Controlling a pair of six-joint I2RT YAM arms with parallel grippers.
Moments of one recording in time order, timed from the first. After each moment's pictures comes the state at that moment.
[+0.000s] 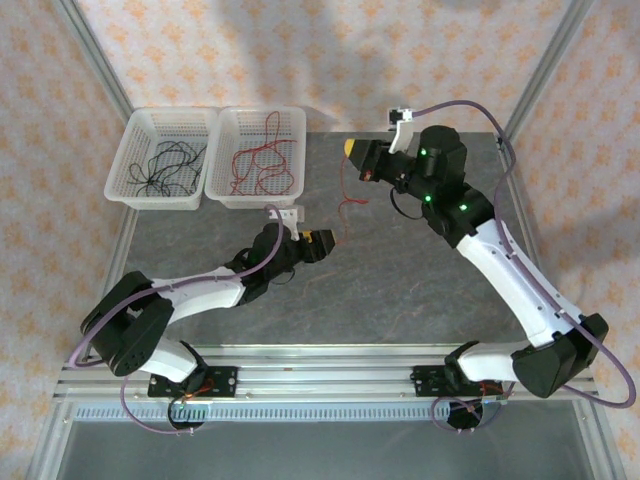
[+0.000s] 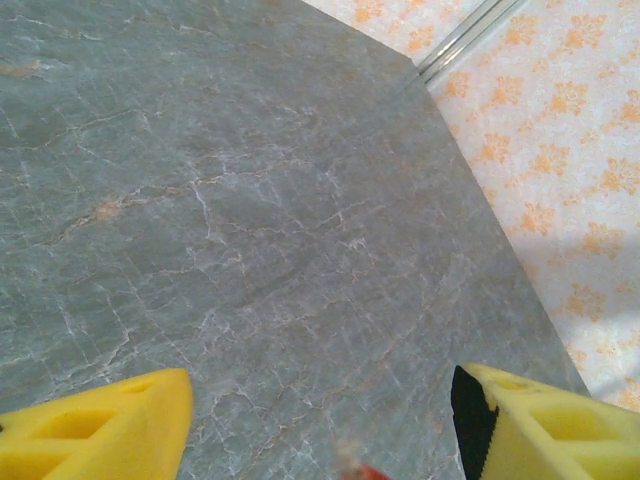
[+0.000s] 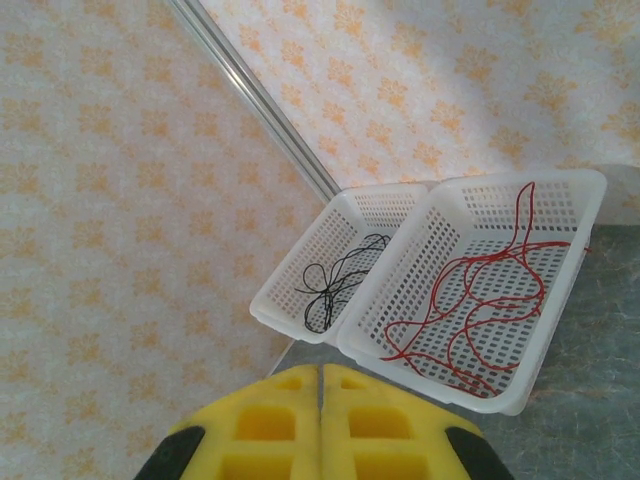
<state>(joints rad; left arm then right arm) -0.67 1.45 0.65 0.44 -0.01 -0.73 0.52 1.29 1.39 -0.22 -0.32 0.55</state>
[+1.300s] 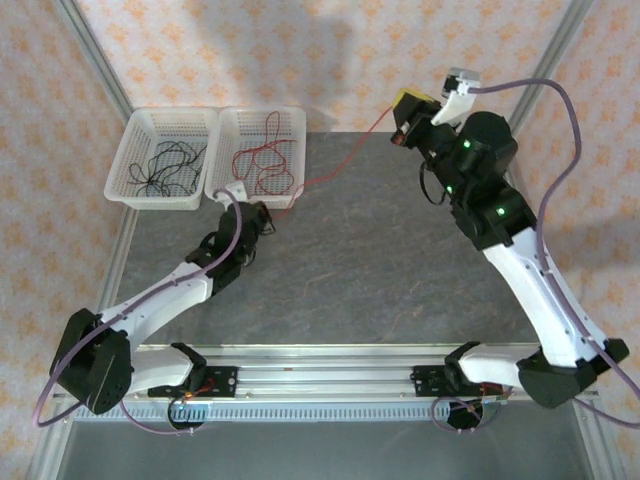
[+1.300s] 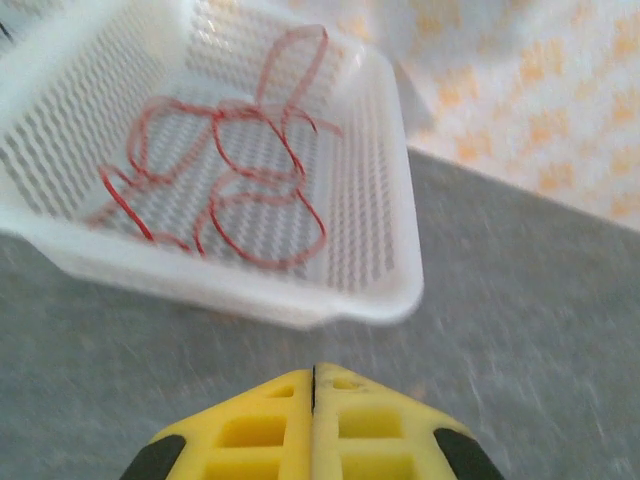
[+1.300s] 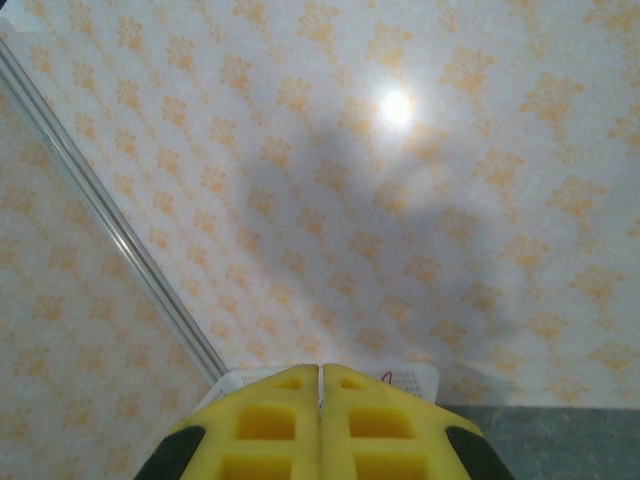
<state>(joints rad) -0.47 1.22 0.76 0.04 -0.43 -0.58 0.51 1.25 1.60 -0.23 0.10 0.41</state>
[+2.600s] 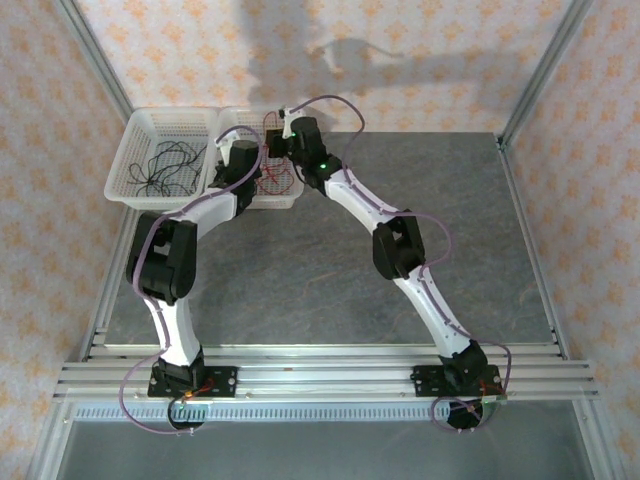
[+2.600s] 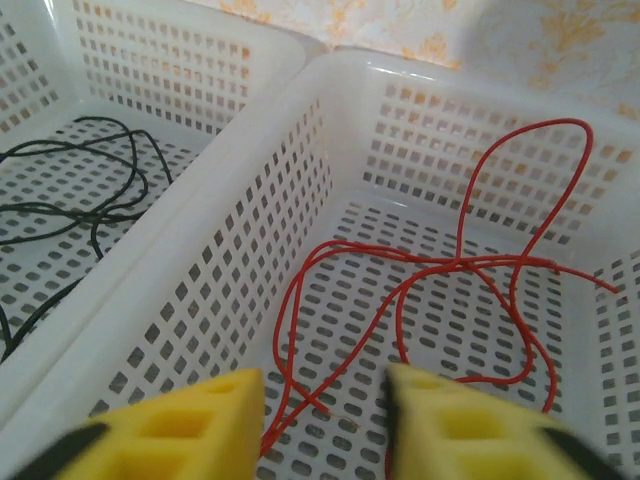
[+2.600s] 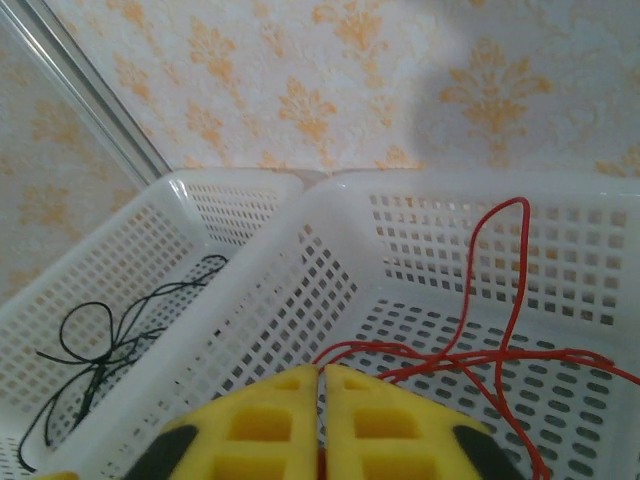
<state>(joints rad) -0.20 1.91 1.32 0.09 -0.54 -0.39 0.62 2.67 2.54 -0.06 -0.10 0.36</state>
